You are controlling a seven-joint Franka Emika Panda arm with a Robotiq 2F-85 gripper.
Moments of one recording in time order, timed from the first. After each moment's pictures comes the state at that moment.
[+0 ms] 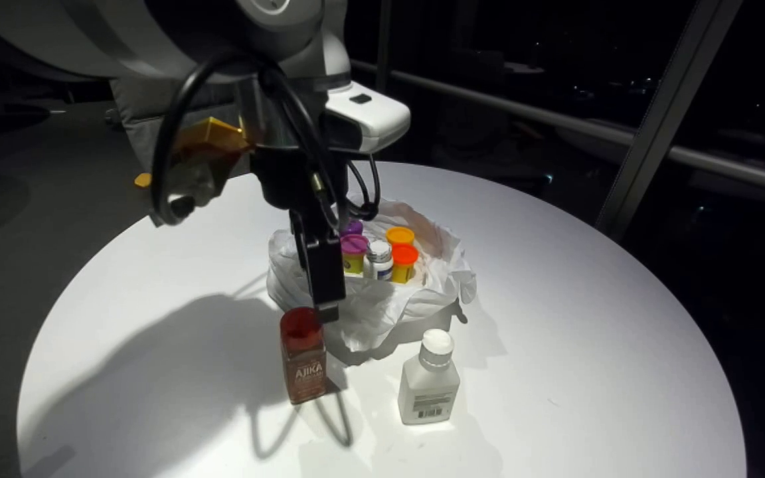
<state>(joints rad) 0.08 0.18 -0.13 -2.48 -0.17 2.70 0.85</state>
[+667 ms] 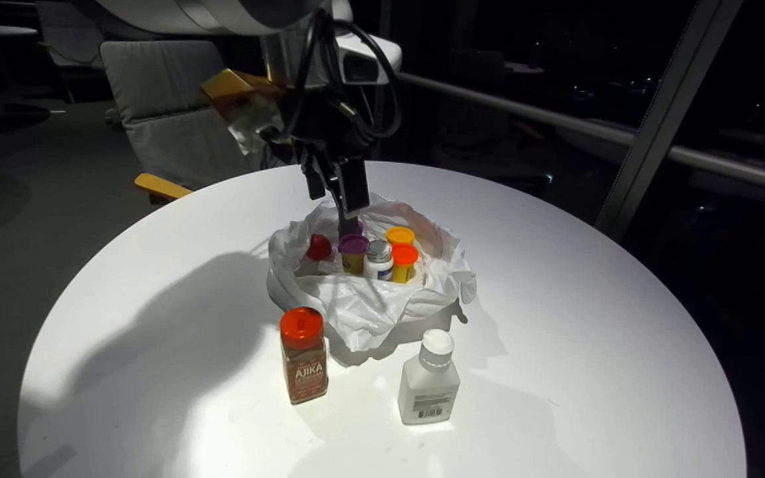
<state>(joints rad) 0.09 0.30 -0.04 -2.22 -0.13 2.68 0.67</state>
